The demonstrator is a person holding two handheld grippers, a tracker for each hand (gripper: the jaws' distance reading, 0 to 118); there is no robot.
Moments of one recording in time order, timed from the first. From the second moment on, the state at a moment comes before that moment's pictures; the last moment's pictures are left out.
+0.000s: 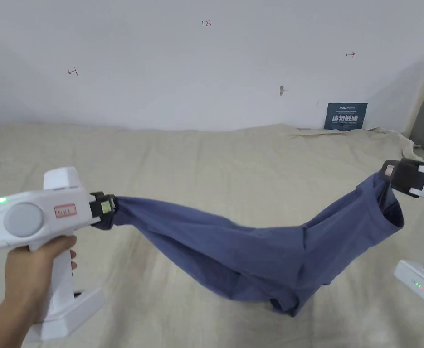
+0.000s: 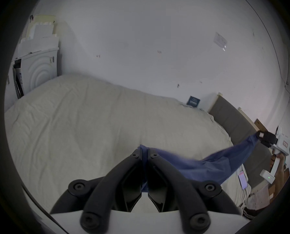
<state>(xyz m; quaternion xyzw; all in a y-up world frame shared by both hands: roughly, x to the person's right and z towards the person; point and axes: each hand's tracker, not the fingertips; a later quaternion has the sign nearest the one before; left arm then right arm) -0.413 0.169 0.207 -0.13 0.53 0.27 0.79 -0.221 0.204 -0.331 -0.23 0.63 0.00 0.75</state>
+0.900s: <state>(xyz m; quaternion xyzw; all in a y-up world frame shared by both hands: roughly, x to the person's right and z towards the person) -0.530 0.245 0.216 -0.12 0.61 0.17 0.76 -0.339 0.218 -0.403 -0.19 0.60 -0.02 0.78</state>
